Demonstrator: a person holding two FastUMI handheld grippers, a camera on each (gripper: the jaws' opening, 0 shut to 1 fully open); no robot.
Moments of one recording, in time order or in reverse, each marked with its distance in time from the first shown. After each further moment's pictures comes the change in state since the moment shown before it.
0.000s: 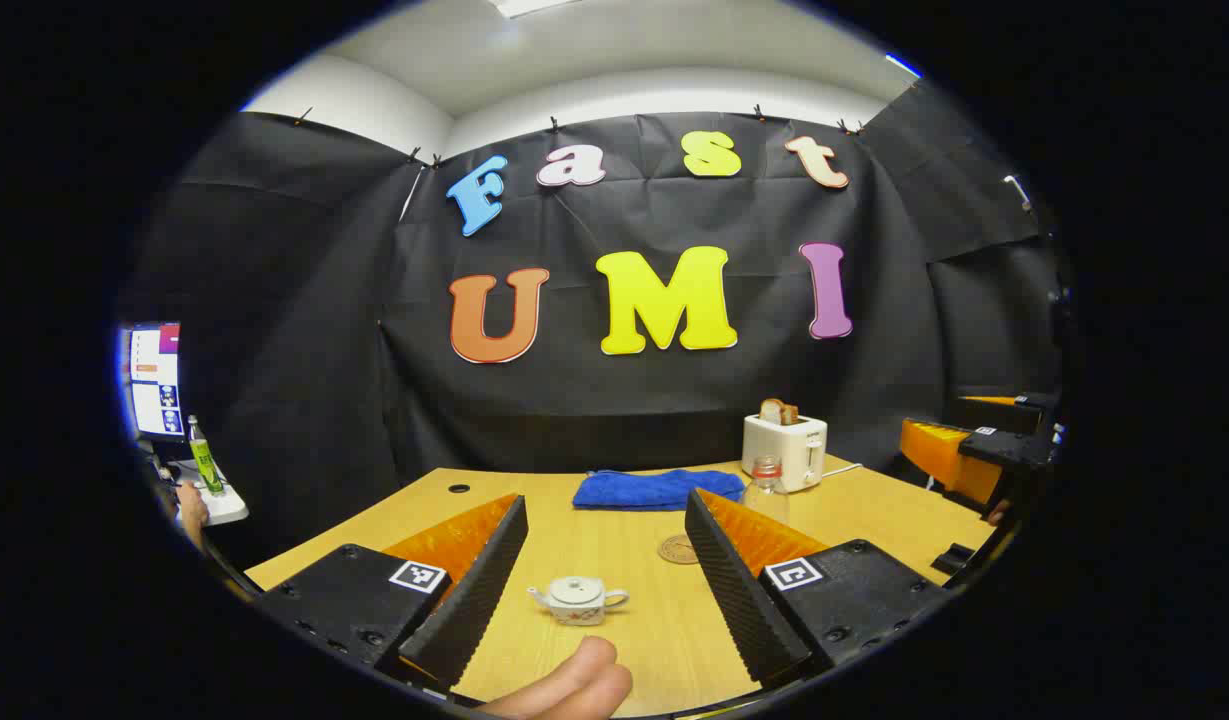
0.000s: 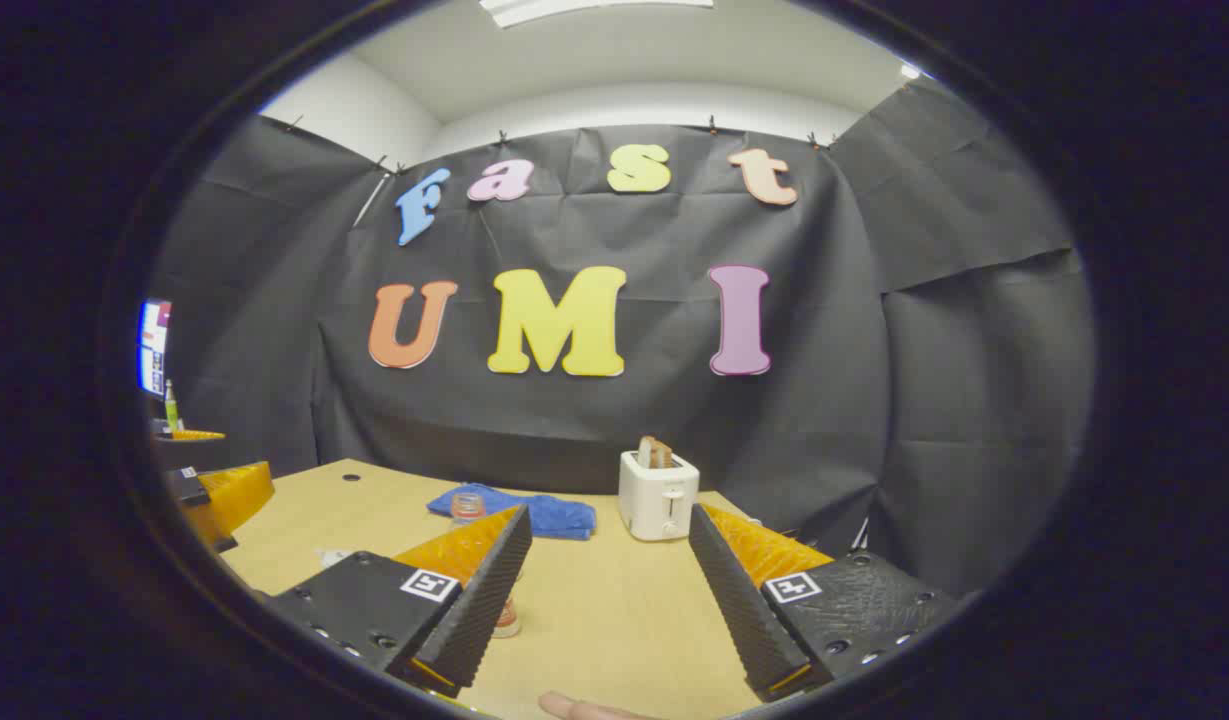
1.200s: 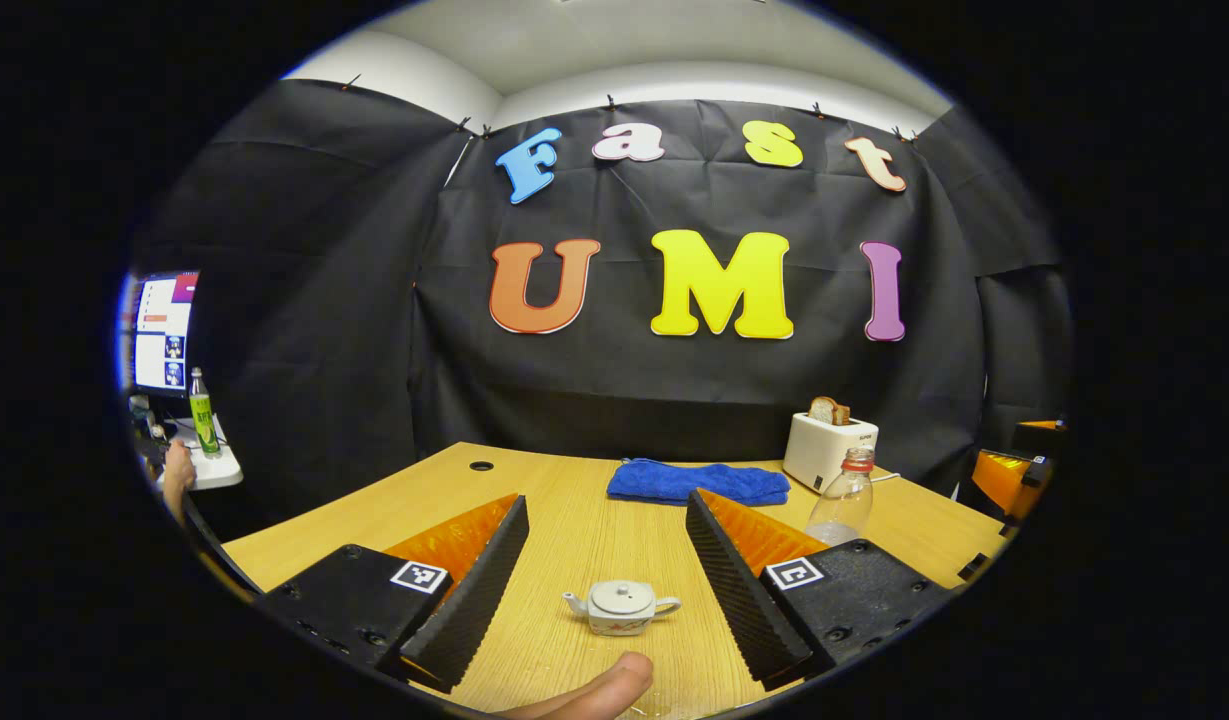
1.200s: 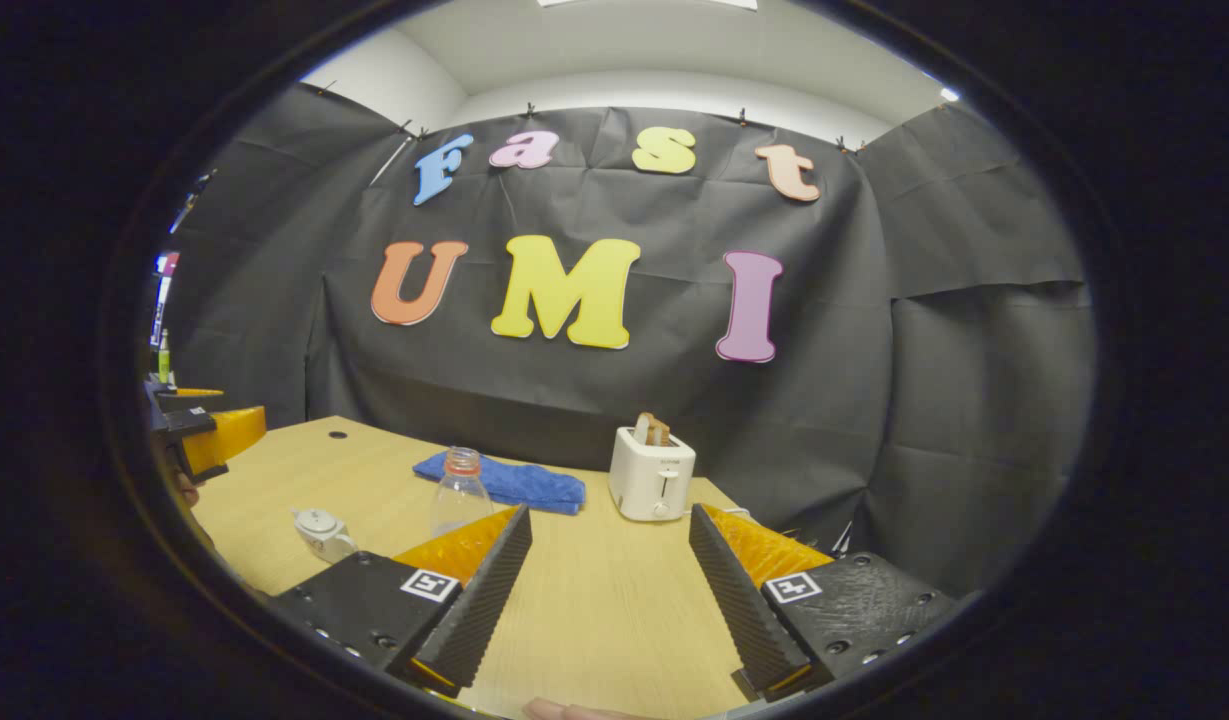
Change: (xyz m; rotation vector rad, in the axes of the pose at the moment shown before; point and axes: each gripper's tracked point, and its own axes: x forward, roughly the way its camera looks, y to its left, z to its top) left arm 0.052 0.045 -0.040 -0.152 0.024 0.073; right arm 0.012 -0.007 -0.029 -0.084 0.072 -0.039
